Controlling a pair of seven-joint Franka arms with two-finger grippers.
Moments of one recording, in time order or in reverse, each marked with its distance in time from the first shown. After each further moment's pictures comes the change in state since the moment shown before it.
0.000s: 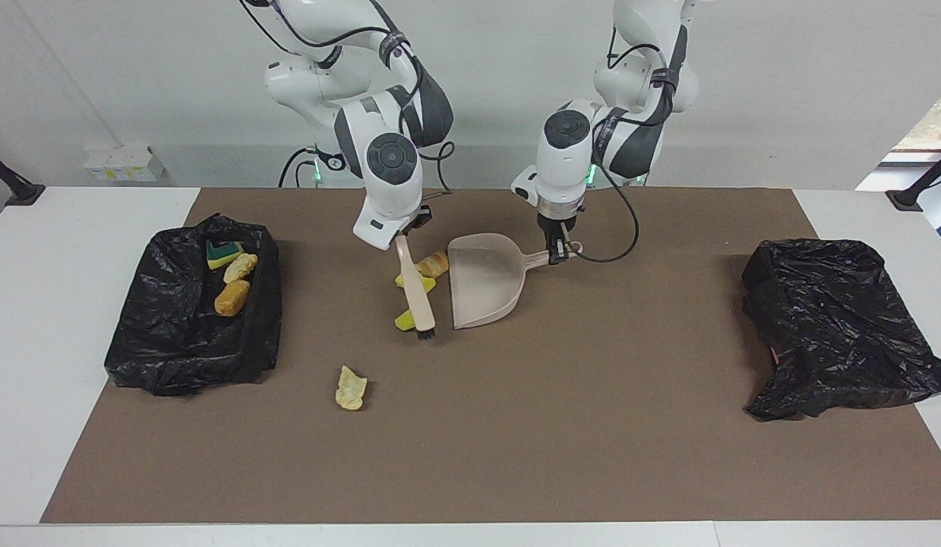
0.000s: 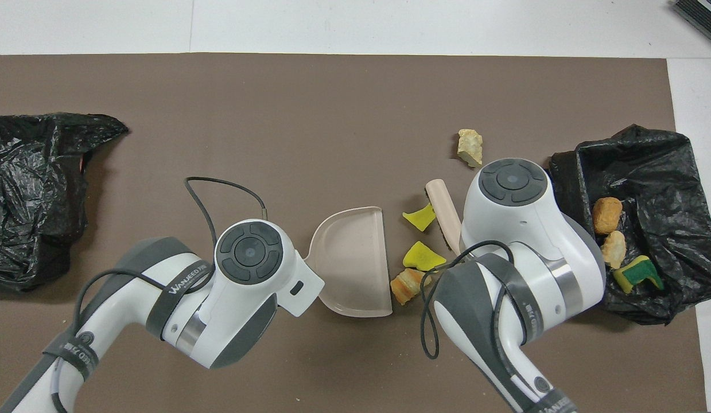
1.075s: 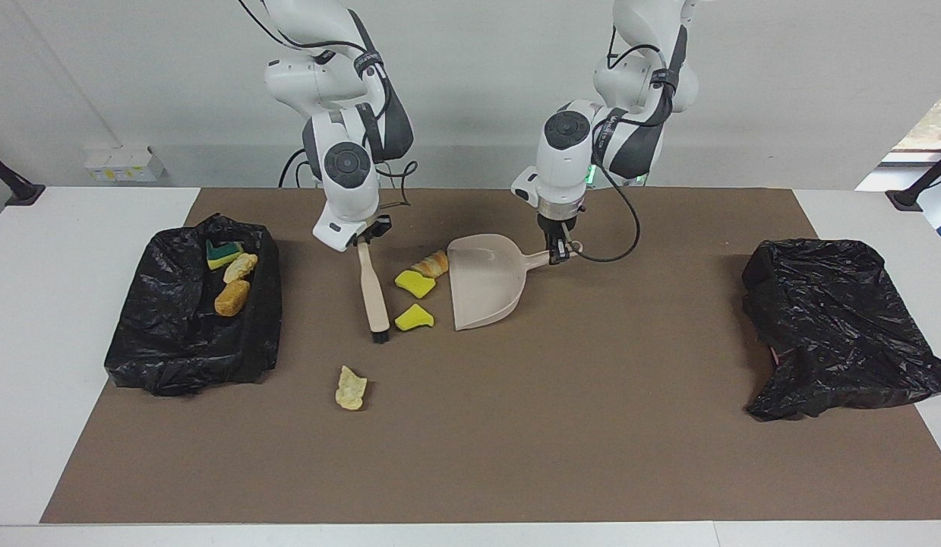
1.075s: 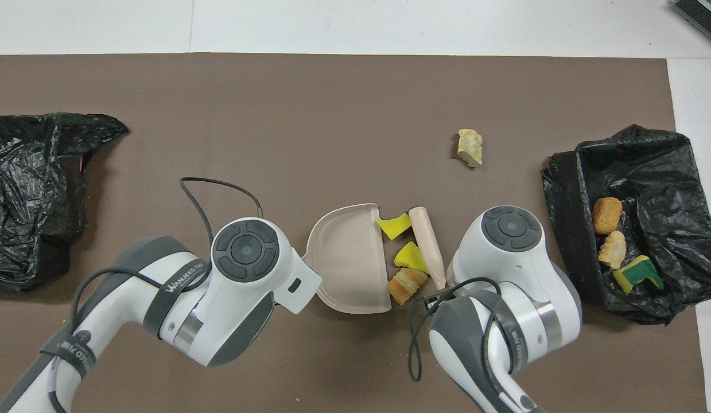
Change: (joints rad) left arm 0.004 0.000 0.007 -0.003 0.000 0.001 -0.021; right arm 0.065 -0.056 0.004 -0.215 0.211 0.210 -0.015
